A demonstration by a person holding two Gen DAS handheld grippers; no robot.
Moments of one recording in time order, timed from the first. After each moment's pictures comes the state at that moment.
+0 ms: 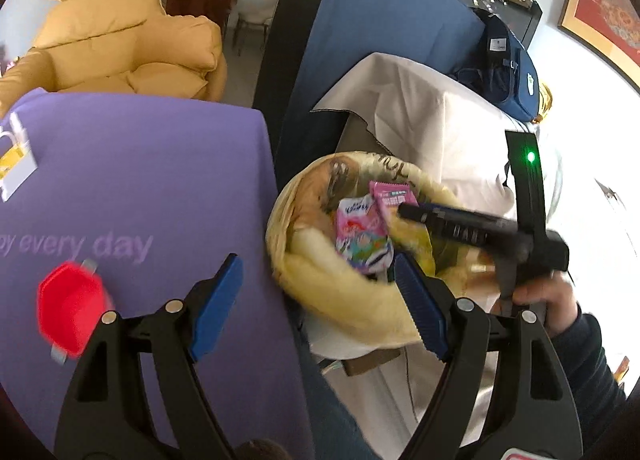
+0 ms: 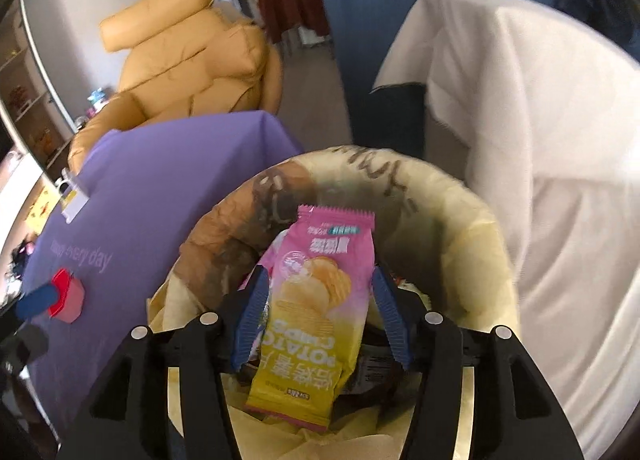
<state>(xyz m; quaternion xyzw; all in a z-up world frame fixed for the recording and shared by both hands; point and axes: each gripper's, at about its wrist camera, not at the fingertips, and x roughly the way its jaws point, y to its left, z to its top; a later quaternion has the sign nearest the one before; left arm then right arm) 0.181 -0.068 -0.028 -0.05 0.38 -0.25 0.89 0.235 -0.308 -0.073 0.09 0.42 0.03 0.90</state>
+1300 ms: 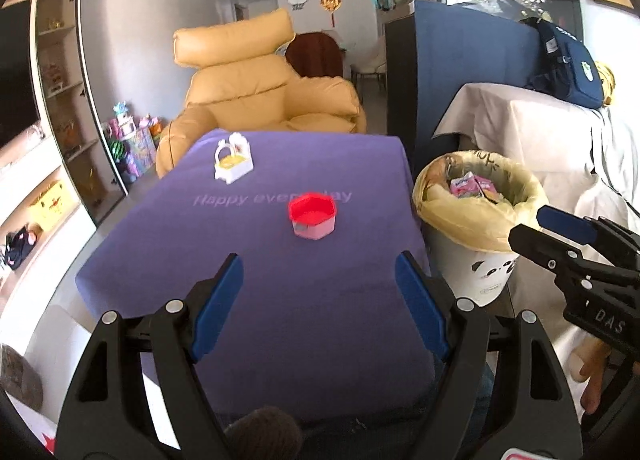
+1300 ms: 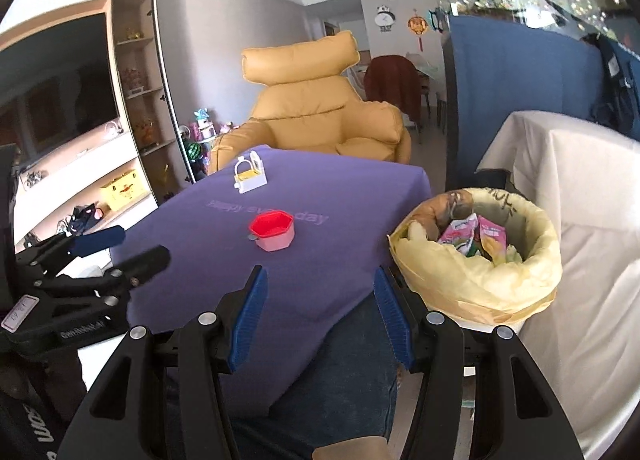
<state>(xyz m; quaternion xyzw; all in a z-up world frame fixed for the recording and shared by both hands) -0.028 0.017 0.021 0.06 0.30 -0.01 0.95 -0.016 -0.147 0.007 0.03 0.27 0.17 0.95</state>
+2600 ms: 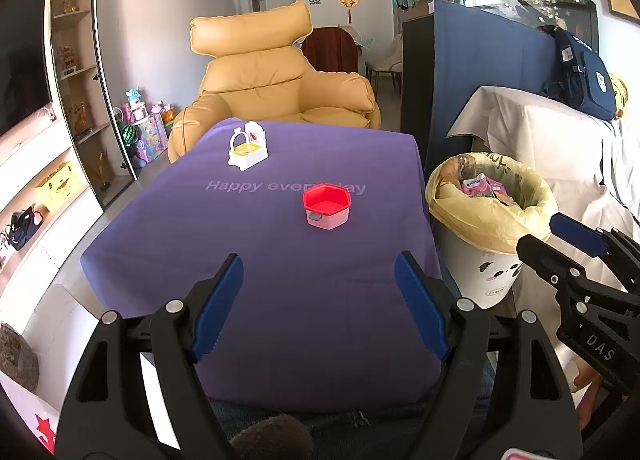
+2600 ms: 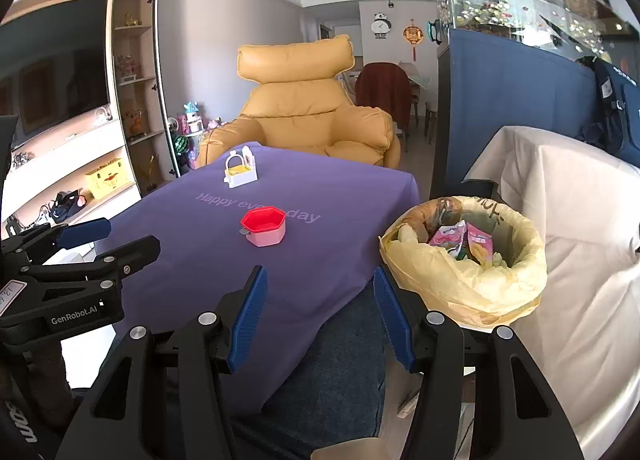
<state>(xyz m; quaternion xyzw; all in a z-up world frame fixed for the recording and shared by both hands) -0.032 0.026 0.020 0.04 0.30 0.01 0.95 -0.026 -0.135 0.004 0.00 0.26 0.14 0.96</state>
